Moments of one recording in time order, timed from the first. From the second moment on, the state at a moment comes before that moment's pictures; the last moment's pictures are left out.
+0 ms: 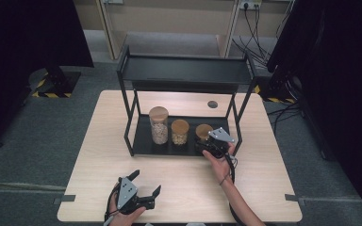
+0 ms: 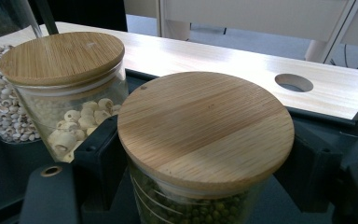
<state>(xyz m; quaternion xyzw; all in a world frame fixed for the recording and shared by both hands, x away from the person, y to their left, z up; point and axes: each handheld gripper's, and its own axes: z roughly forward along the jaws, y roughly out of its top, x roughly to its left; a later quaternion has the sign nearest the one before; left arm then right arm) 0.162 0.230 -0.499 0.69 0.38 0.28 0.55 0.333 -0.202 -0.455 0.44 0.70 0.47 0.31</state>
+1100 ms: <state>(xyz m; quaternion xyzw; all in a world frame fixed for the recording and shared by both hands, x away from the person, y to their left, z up) 0.160 0.231 -0.498 0.69 0.38 0.29 0.55 0.307 -0.217 -0.445 0.44 0.69 0.50 0.30</state>
